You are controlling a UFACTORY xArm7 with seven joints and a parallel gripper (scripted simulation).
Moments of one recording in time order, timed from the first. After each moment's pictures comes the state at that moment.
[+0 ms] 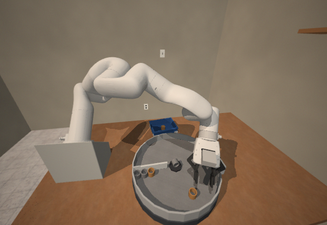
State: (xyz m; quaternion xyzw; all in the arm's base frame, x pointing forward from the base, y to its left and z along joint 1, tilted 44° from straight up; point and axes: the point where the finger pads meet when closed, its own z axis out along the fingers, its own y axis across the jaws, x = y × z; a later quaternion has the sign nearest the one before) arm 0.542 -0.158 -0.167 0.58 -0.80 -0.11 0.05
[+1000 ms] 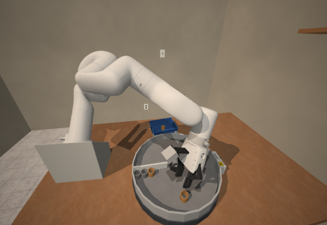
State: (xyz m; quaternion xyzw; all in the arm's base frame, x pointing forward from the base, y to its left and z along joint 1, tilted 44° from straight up) arm 0.465 -0.143 -0.157 0.19 -0.94 -0.25 0.12
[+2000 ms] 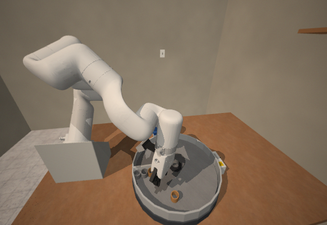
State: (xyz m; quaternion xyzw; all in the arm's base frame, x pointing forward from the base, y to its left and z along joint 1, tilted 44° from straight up) arm 0.375 -0.126 -0.146 -0.29 -0.88 -0.34 0.16
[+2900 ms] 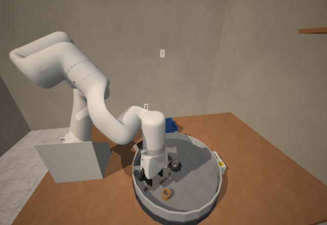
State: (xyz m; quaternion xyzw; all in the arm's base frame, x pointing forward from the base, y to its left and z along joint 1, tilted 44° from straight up) arm 0.353 -0.119 -0.147 -0.42 -0.83 -0.34 0.16
